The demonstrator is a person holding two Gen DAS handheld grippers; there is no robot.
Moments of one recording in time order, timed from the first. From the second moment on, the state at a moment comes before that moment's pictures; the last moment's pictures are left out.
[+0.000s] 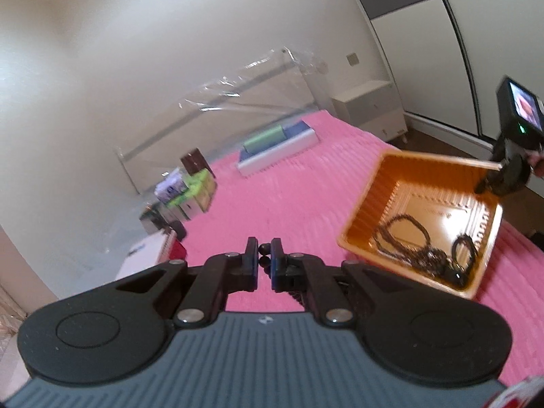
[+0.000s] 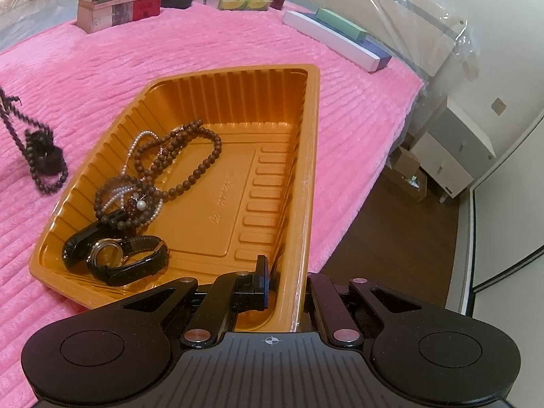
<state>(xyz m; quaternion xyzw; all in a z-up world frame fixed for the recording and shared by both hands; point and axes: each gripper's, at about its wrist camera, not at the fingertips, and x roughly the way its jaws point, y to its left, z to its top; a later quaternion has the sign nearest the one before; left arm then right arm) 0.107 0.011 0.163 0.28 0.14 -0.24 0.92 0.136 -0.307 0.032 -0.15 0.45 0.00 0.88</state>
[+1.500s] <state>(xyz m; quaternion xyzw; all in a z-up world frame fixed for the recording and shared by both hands) 0.132 -0.070 0.322 0.27 0.01 -0.30 0.92 0.137 -0.305 0.035 -0.15 0.45 0.00 0.88</state>
